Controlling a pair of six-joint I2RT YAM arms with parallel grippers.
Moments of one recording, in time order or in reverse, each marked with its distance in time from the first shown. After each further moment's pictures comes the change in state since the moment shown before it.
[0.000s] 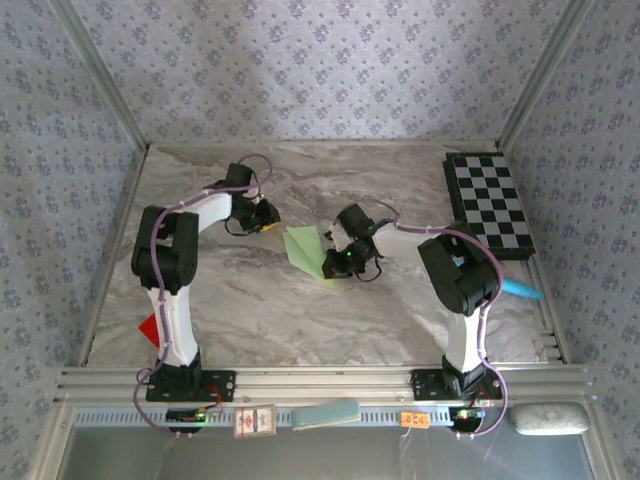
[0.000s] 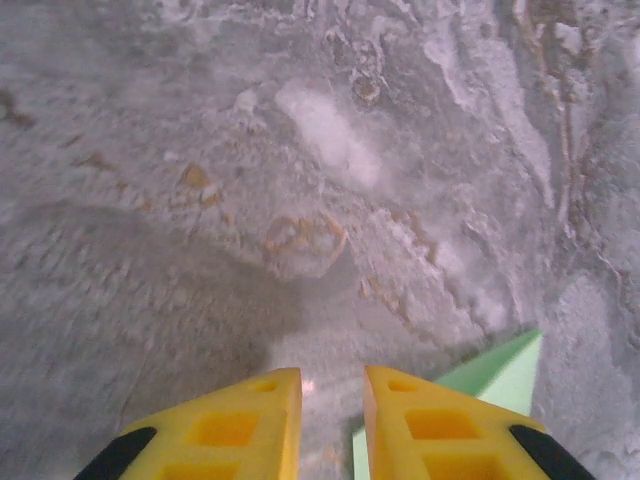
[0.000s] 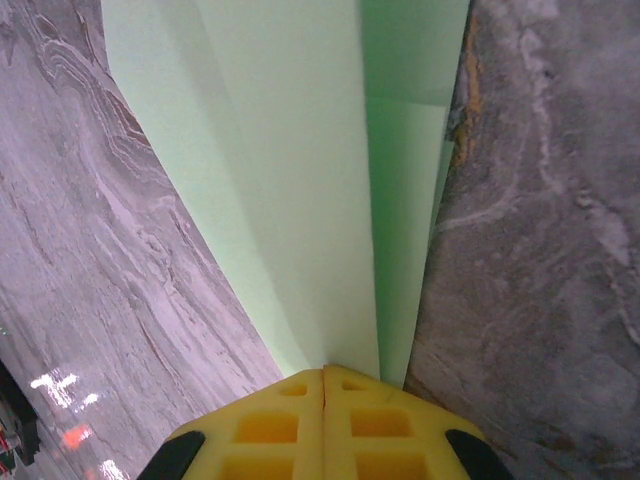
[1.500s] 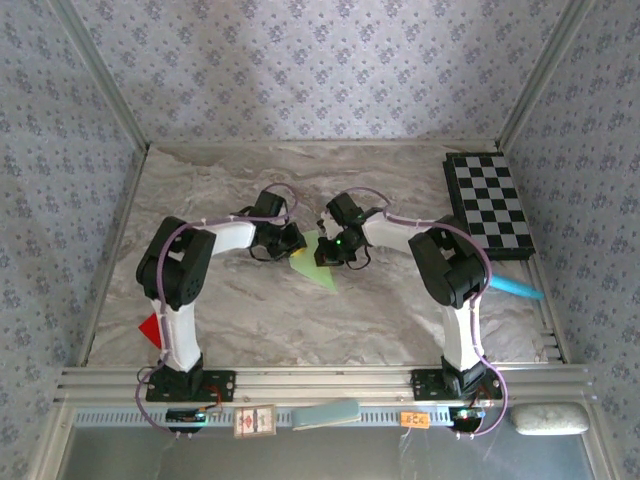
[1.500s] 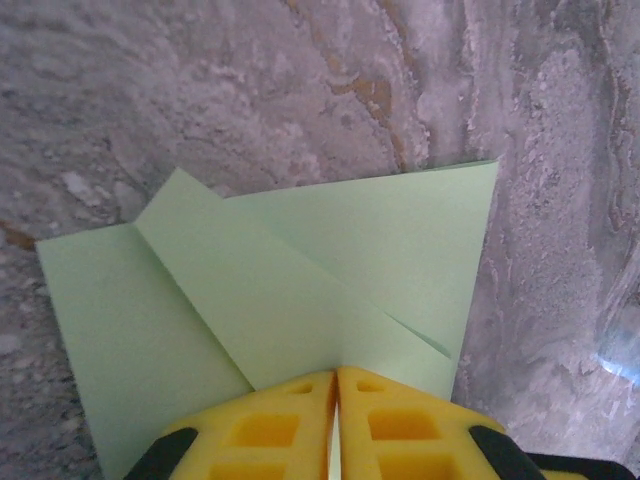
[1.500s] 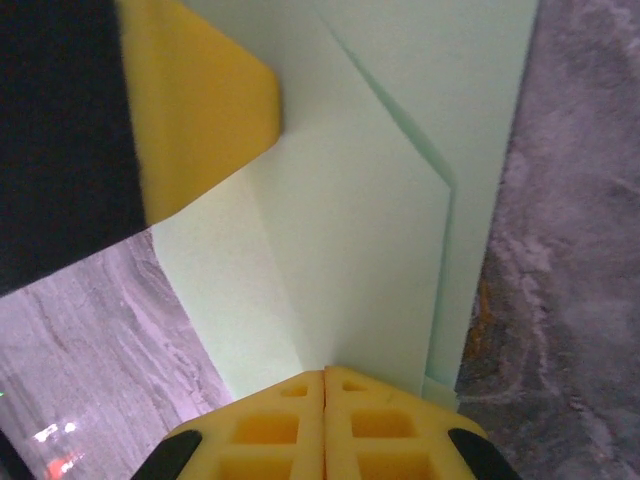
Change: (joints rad) left arm -0.214 -0.058 -0.224 0.211 0.010 -0.291; right arm 0.020 0.088 0.178 -0.042 0.053 0.047
